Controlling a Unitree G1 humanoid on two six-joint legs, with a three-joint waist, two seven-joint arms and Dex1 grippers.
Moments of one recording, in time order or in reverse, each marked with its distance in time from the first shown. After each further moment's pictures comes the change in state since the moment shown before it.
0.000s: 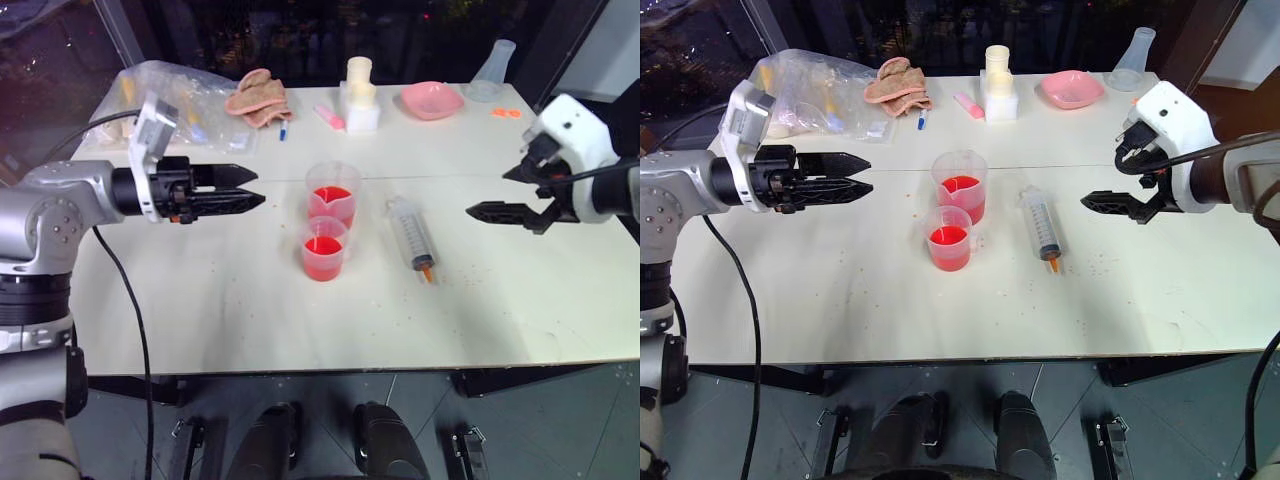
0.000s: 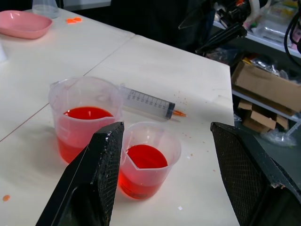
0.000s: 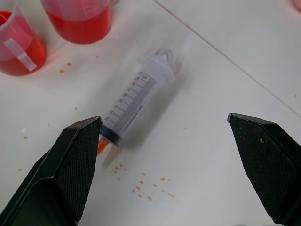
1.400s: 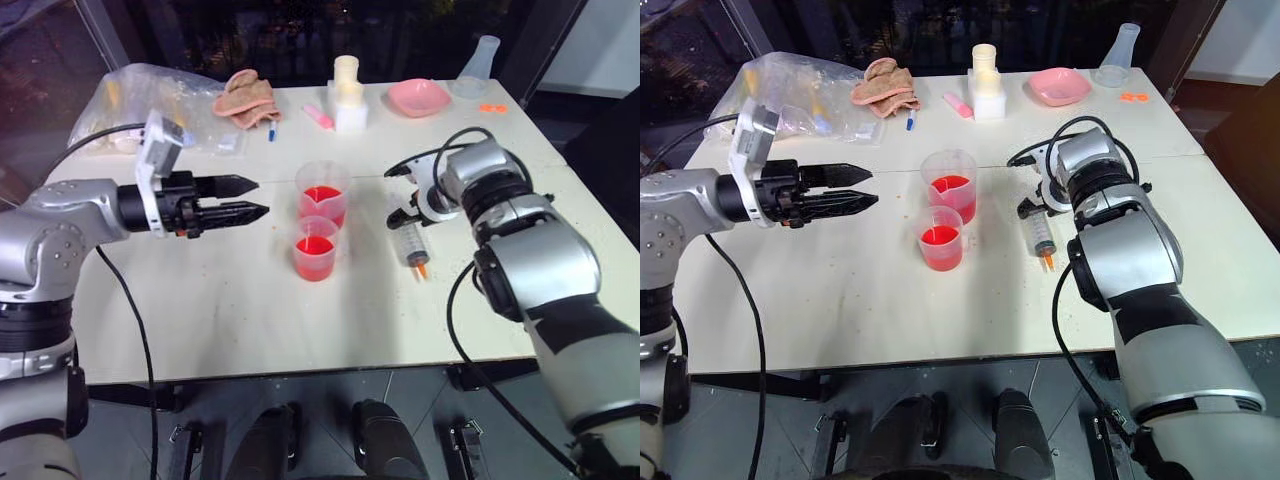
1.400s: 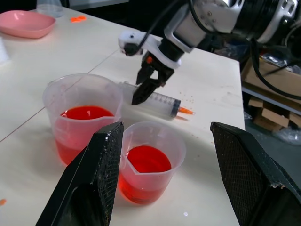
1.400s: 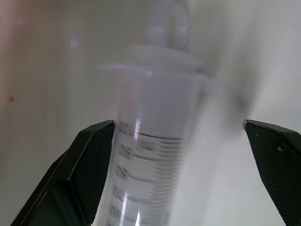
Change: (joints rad) left arm 0.121 -0.018 0.061 -0.150 -0.032 0.008 0.139; right arm -0.605 0.868 0.211 1.629 -0.544 -0.336 -0.277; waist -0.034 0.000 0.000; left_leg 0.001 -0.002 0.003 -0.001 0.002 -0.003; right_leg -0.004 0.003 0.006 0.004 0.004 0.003
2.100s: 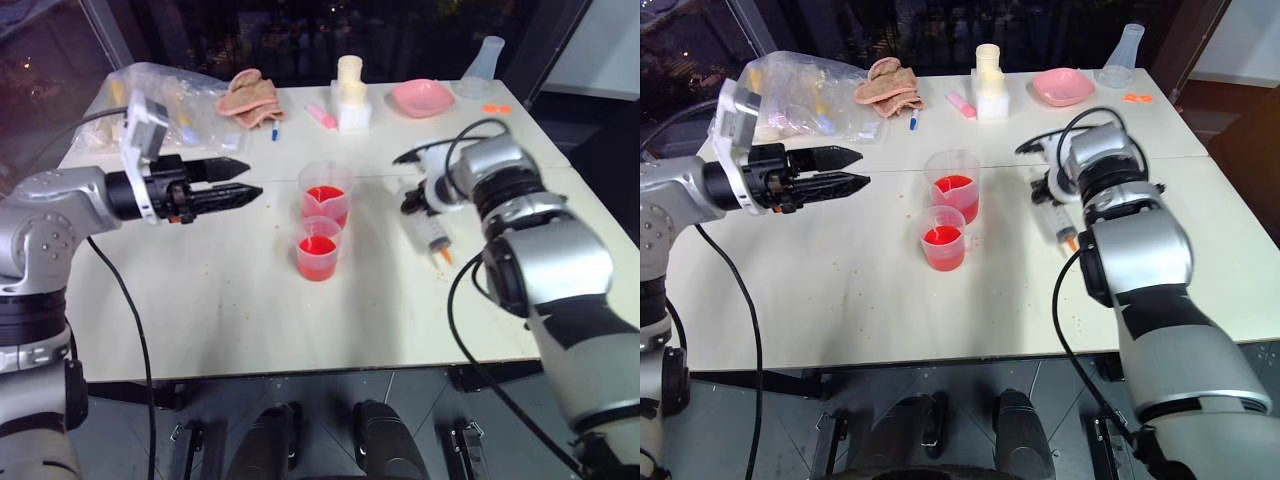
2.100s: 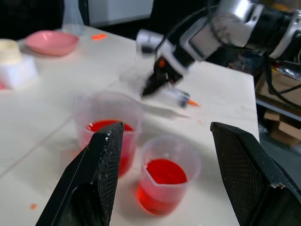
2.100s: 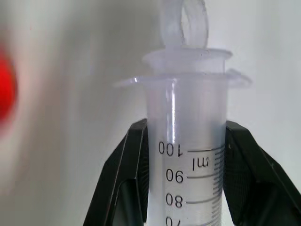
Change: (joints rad) left arm -0.078 -0.003 0.025 0.082 -0.006 -0.026 0.026; right arm -0.022 -0.098 -0.181 -0.202 -0.074 -0.204 -0.092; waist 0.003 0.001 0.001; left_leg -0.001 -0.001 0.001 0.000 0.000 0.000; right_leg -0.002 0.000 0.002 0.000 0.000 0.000
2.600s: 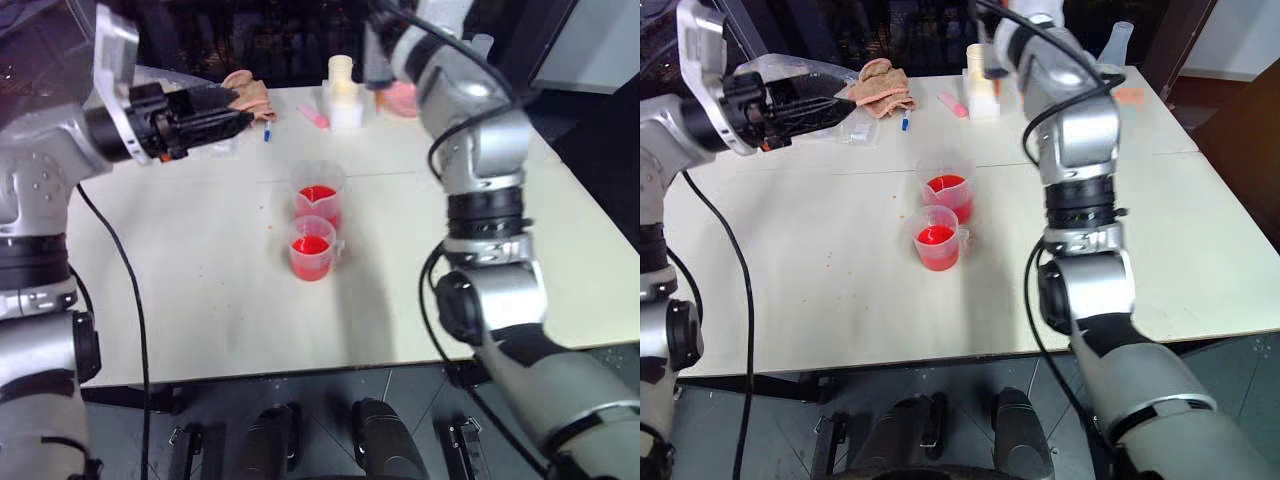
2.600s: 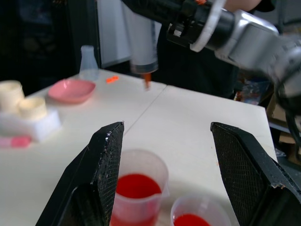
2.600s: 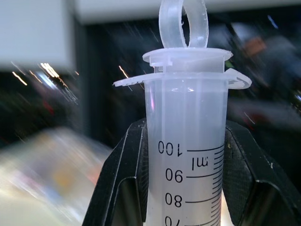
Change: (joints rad) left arm -0.248 -0.037 -0.027 0.209 0.064 -0.066 -0.037; right arm 0.208 0.357 -0.209 -0.851 0.209 -0.392 -0.278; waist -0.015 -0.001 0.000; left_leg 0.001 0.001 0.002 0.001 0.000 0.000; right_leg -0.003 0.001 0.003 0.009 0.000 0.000
